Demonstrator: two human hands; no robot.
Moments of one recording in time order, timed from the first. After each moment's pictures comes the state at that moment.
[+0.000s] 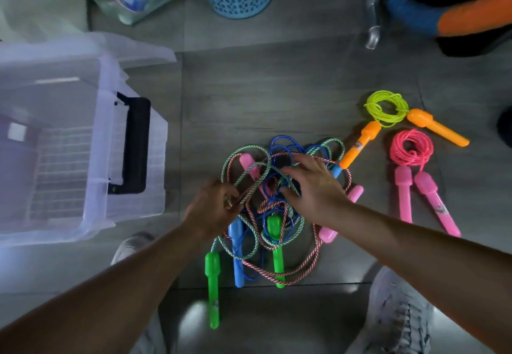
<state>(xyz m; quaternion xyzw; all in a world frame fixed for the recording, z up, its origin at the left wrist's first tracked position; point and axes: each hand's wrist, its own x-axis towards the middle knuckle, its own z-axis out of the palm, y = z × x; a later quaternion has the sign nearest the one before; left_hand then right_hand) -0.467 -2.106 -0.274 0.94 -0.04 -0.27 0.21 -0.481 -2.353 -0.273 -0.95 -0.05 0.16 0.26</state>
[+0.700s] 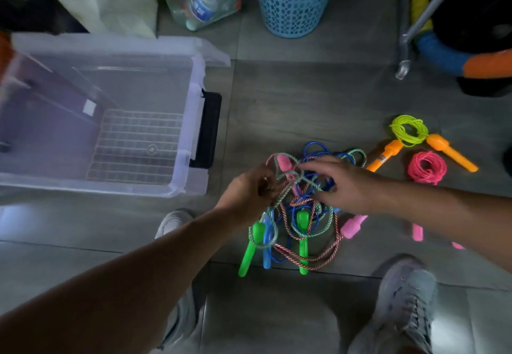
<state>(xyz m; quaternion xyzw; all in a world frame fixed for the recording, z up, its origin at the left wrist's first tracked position) -0.488 -2.092 -0.180 0.89 -0.01 -0.25 0.39 -0.464 -2.337 -0.173 -0.89 -0.15 0.33 0.26</state>
